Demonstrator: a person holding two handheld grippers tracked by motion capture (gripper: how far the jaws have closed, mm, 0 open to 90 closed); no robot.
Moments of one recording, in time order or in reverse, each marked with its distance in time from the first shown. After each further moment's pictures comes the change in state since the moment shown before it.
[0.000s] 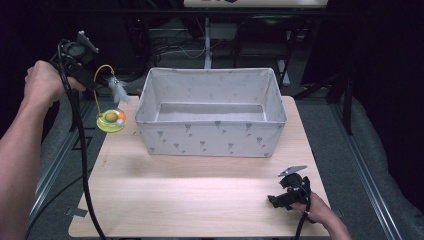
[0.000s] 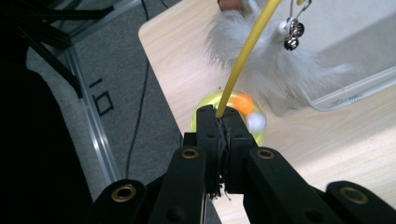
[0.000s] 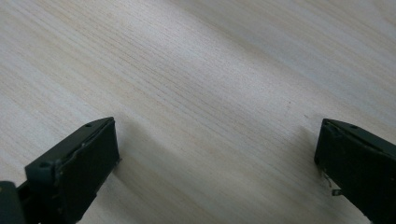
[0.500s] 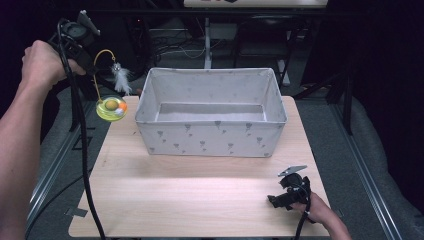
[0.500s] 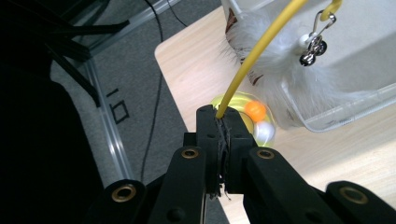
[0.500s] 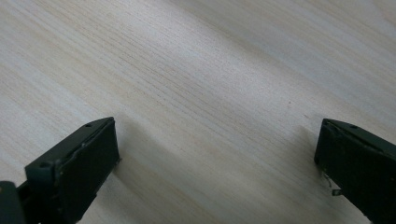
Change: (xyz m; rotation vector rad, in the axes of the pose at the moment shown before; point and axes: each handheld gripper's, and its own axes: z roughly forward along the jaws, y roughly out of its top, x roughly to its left) left arm -0.002 0.028 -0.030 -0.021 0.058 0.019; right arm 0.000 0.000 0.000 0.004 0.000 0.002
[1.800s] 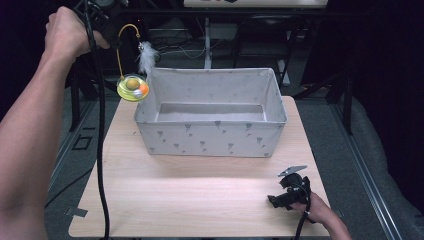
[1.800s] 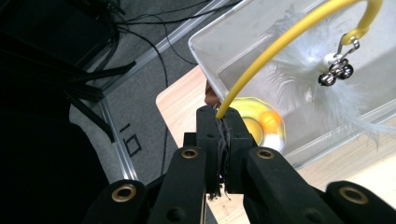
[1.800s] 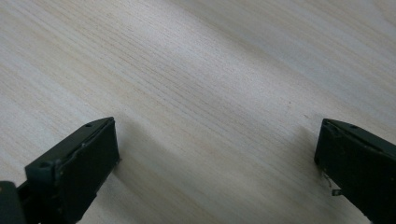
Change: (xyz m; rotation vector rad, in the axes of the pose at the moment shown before) left arm -0.045 0.066 -0.043 -0.092 0.017 0.130; right arm 0.000 0.000 0.000 -0.001 0.000 0.000
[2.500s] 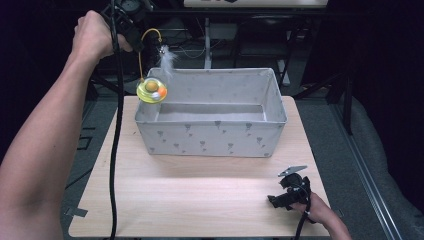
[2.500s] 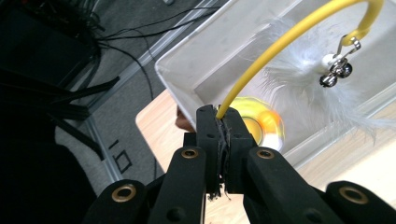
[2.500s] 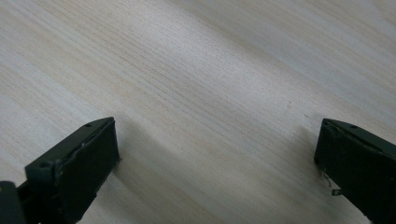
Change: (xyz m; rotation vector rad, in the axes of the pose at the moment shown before) left arm -0.033 0.023 0.014 -0.027 -0.070 0.061; right arm 0.000 0.000 0.000 -0.005 0.002 0.003
